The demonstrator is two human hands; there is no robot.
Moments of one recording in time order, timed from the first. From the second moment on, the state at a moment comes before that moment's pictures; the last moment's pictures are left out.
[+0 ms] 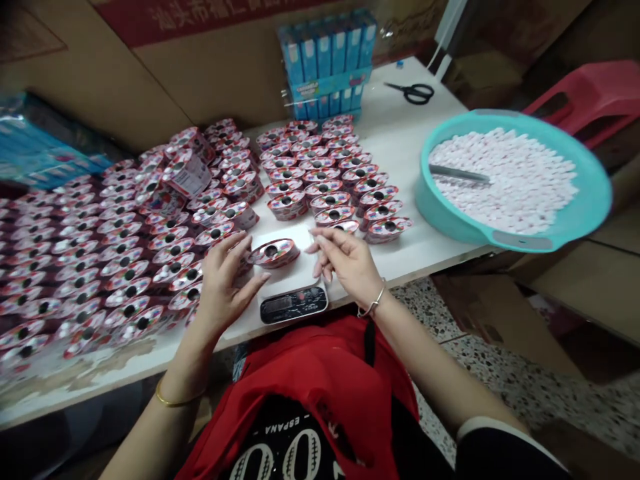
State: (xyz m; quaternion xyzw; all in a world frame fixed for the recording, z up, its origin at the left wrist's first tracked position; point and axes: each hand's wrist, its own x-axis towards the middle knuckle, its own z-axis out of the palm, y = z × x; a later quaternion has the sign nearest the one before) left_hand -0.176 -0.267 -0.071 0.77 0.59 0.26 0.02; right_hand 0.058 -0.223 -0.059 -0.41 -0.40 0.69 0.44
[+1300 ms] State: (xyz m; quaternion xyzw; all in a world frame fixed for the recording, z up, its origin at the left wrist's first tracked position) left_hand -0.284 -0.096 -0.027 0.62 0.77 0.06 -0.17; right_hand 0.089 -0.292 -0.100 -0.52 -0.20 0.72 0.41
